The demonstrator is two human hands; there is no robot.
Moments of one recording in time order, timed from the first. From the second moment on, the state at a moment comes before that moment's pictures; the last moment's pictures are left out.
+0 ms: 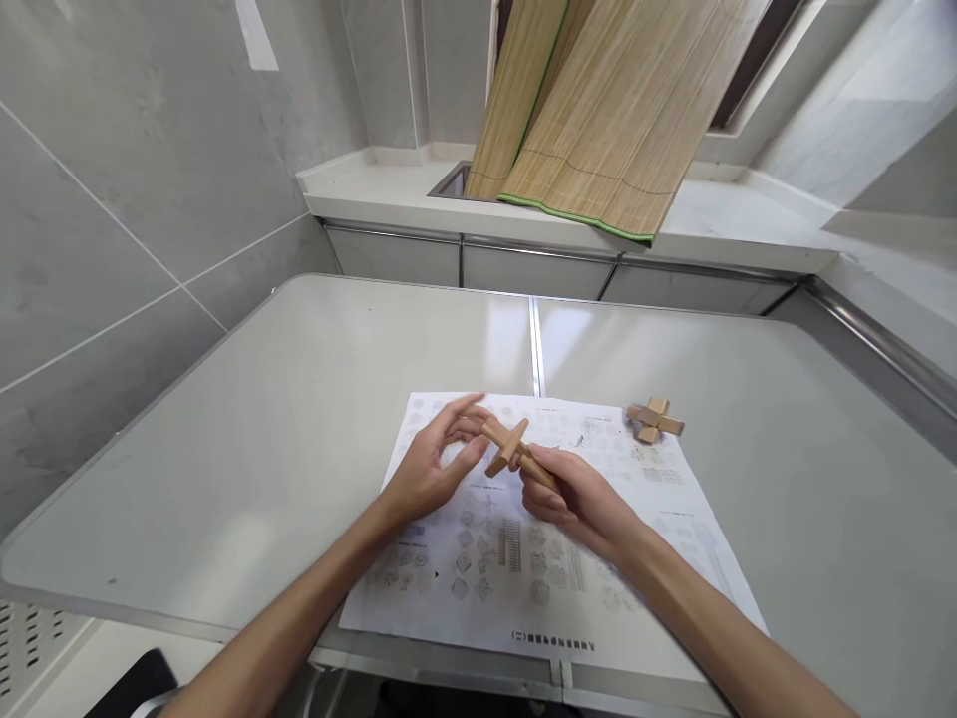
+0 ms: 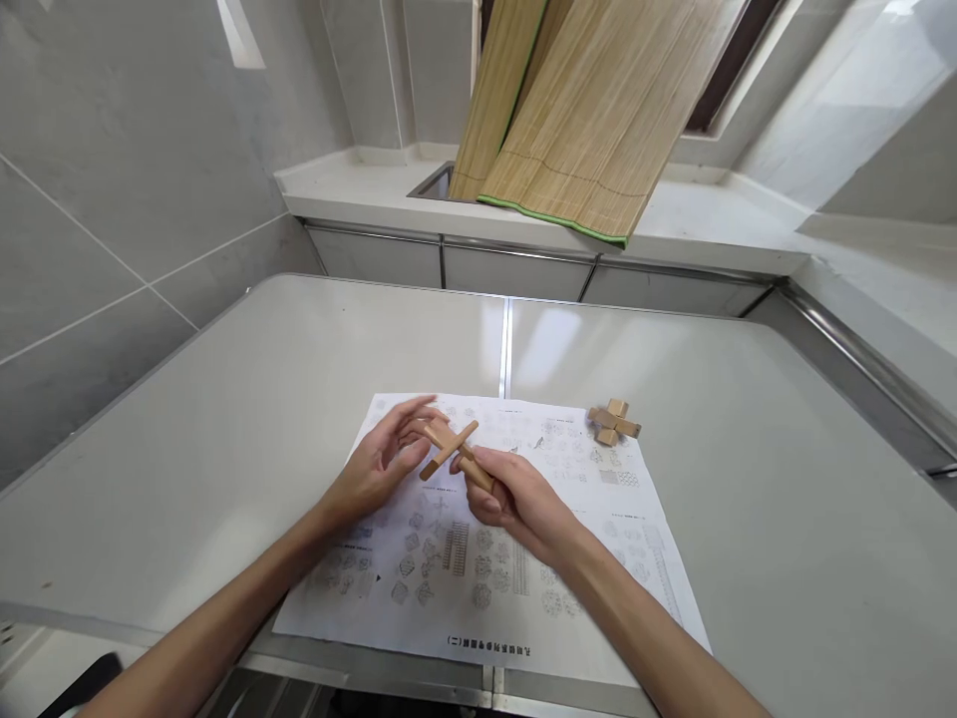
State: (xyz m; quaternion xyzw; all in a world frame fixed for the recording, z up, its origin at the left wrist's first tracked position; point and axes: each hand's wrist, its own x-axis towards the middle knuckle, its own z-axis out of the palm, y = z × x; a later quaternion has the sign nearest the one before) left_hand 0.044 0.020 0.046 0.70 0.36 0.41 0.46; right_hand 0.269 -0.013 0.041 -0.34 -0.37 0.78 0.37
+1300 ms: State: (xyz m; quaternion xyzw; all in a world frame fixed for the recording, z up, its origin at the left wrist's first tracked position) left_hand 0.053 0.028 0.045 0.42 0.45 0.45 0.65; right_hand 0.287 -0.005 0.018 -0.44 -0.84 0.26 0.21
